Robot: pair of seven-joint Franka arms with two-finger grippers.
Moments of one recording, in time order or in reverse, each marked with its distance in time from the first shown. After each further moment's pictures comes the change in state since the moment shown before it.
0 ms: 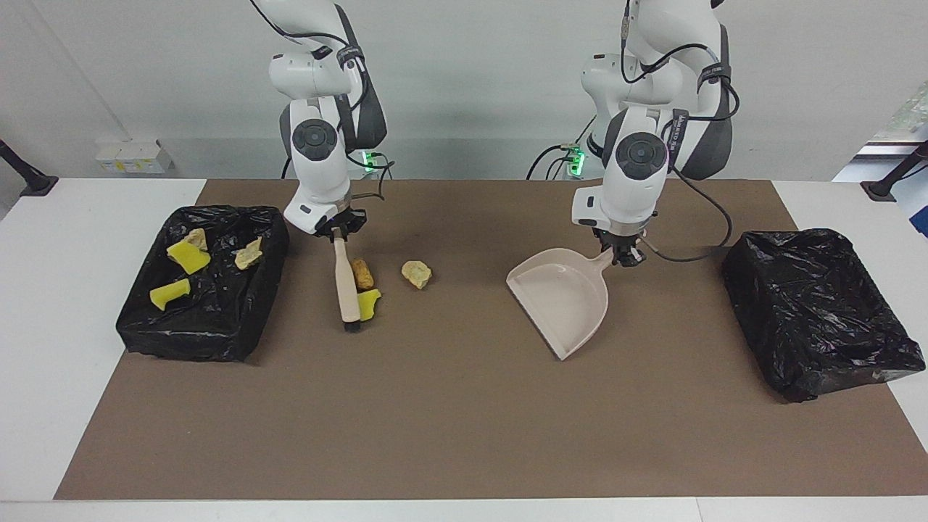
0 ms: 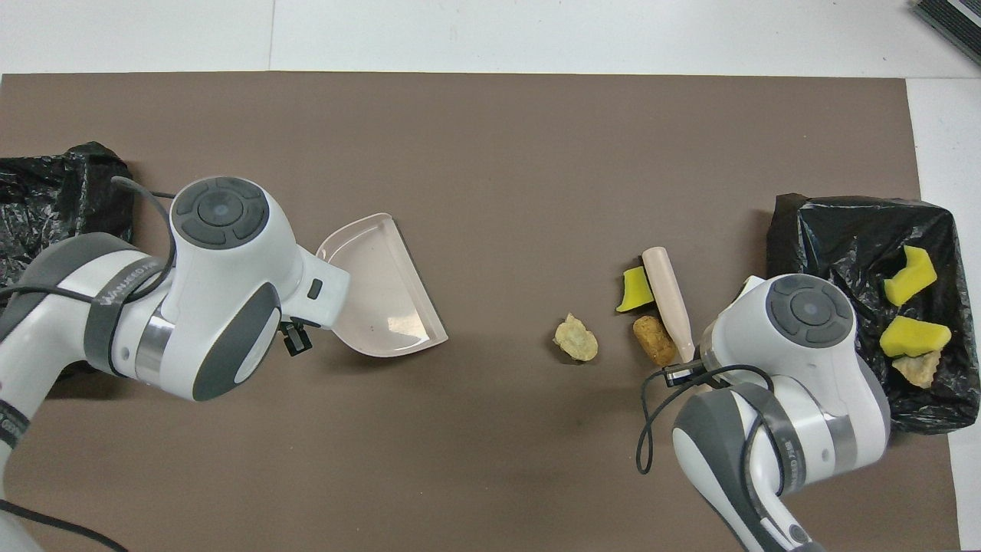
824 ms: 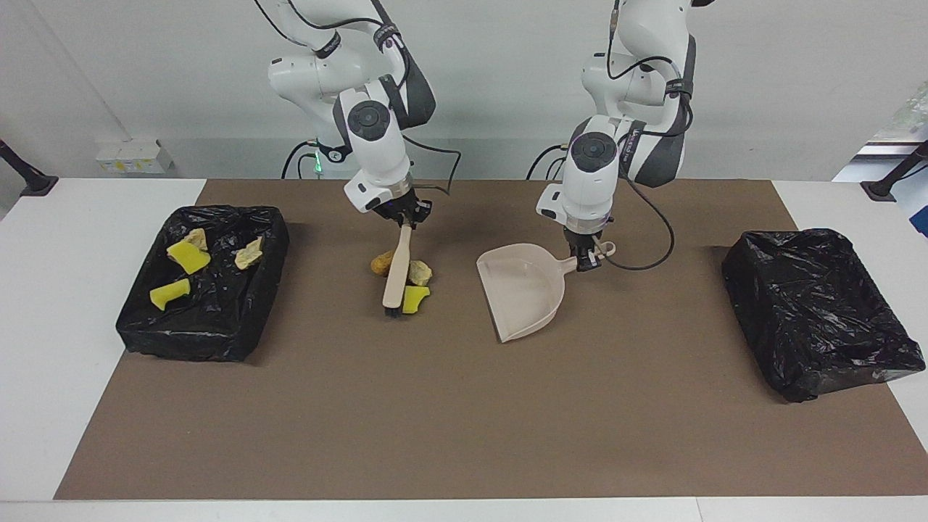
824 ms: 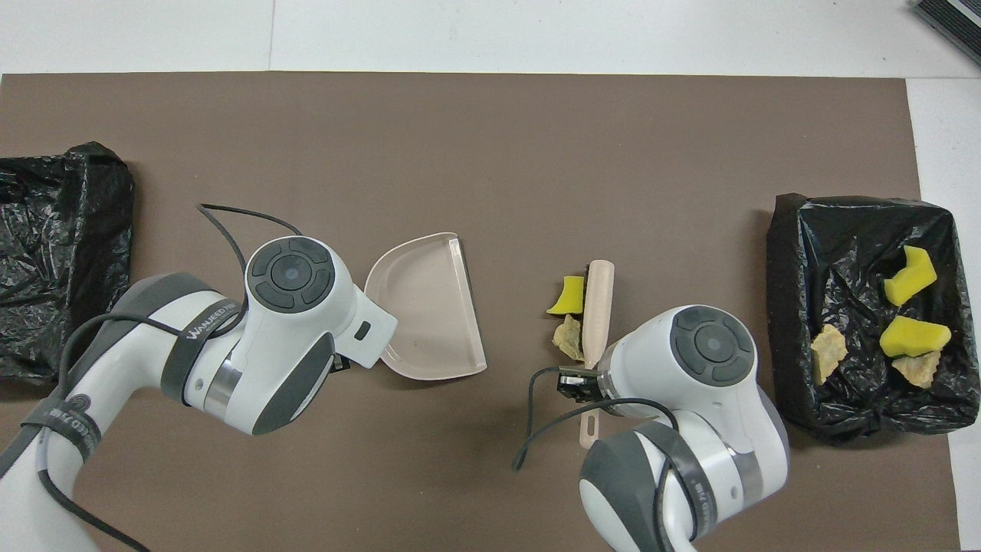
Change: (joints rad) left arm -0.076 0.008 -0.007 -0.101 0.005 0.184 0.091; right arm 0.244 0.030 0.004 0.052 0.236 0.067 0.491
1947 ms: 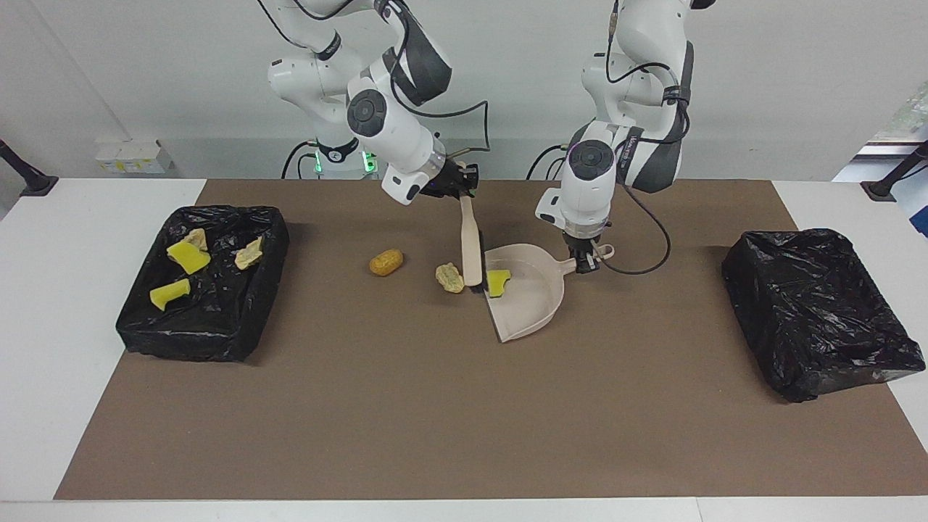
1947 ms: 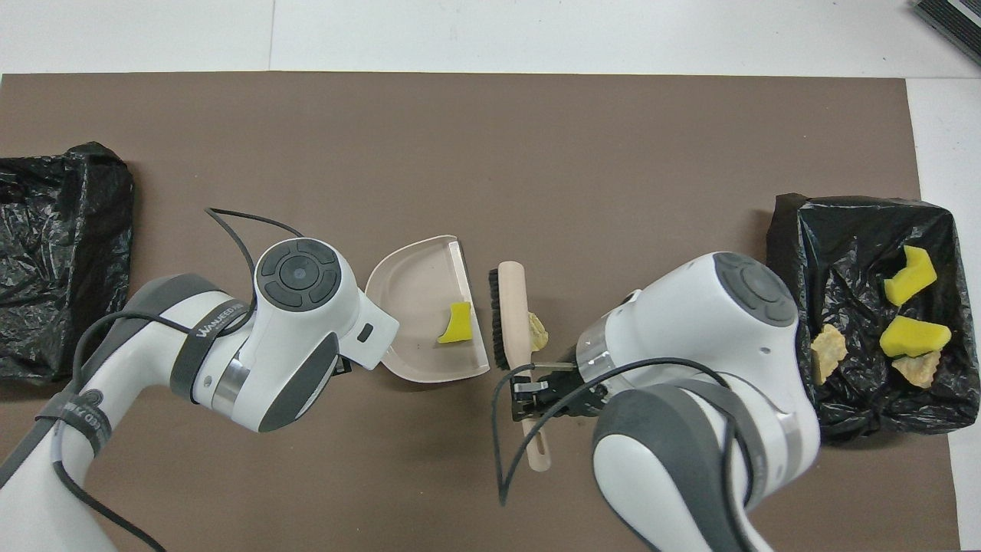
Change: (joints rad) left arm -0.001 0.018 -0.001 -0.012 0.000 -0.001 0.000; right arm -0.013 0.000 -0.028 0.200 0.350 -0.267 -0.300
